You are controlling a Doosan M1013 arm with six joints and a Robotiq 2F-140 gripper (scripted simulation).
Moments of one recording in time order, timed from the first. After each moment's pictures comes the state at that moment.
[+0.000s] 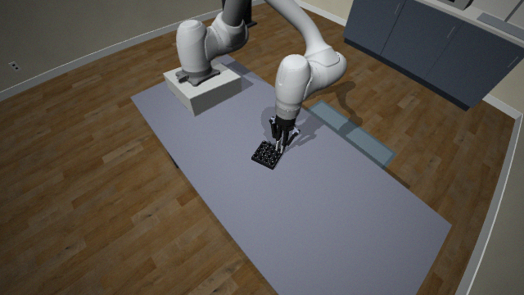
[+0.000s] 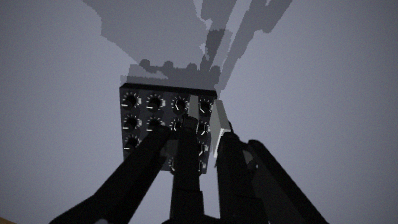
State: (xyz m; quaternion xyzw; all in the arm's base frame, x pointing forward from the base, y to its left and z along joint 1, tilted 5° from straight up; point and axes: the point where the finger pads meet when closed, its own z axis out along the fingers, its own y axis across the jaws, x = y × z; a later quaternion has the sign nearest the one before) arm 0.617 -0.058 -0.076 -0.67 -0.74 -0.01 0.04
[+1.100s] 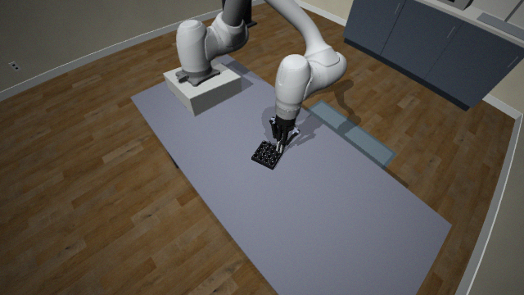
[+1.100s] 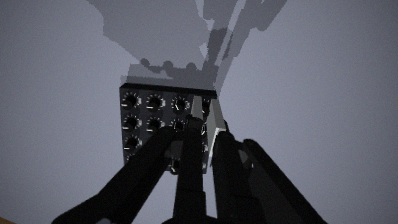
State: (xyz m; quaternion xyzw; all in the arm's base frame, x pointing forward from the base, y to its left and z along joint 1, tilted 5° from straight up) arm 0.617 -0.058 -0.076 -0.67 -0.74 -0.01 0.04
